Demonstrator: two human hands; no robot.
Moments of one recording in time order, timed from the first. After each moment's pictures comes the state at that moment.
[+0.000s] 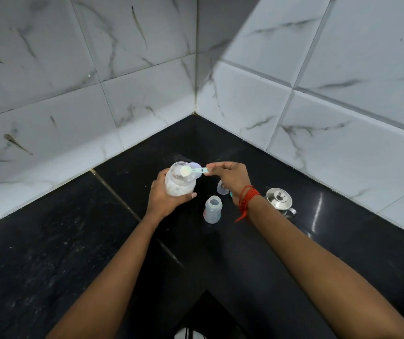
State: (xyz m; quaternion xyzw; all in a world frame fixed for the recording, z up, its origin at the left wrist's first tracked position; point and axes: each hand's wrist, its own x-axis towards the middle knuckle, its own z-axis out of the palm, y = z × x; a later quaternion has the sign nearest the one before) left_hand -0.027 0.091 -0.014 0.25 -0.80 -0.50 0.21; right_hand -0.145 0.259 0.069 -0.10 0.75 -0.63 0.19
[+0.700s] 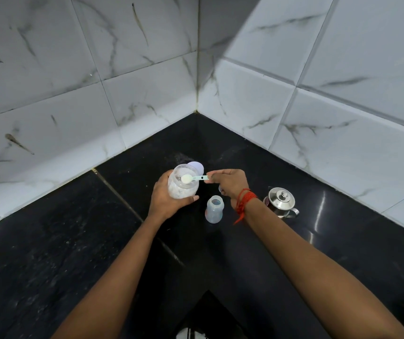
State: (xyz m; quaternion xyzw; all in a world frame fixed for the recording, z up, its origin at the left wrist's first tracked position) left_hand -0.025 0.093 -0.017 0.23 -0.80 -0.52 0.21; right_hand -0.144 0.254 0.051 -0.03 0.75 -0.62 0.25
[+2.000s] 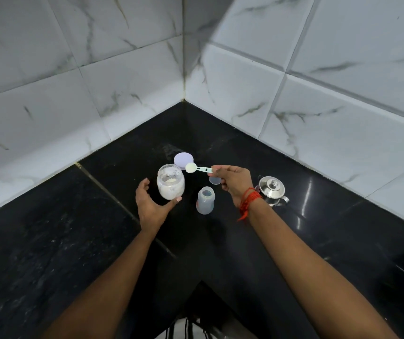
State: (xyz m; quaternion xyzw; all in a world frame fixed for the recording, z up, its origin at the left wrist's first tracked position) left_hand -0.016 0.095 -0.099 0.36 -0.76 -0.49 0.24; right_hand -0.148 0.288 0.036 0.01 0.69 -0.68 0.25
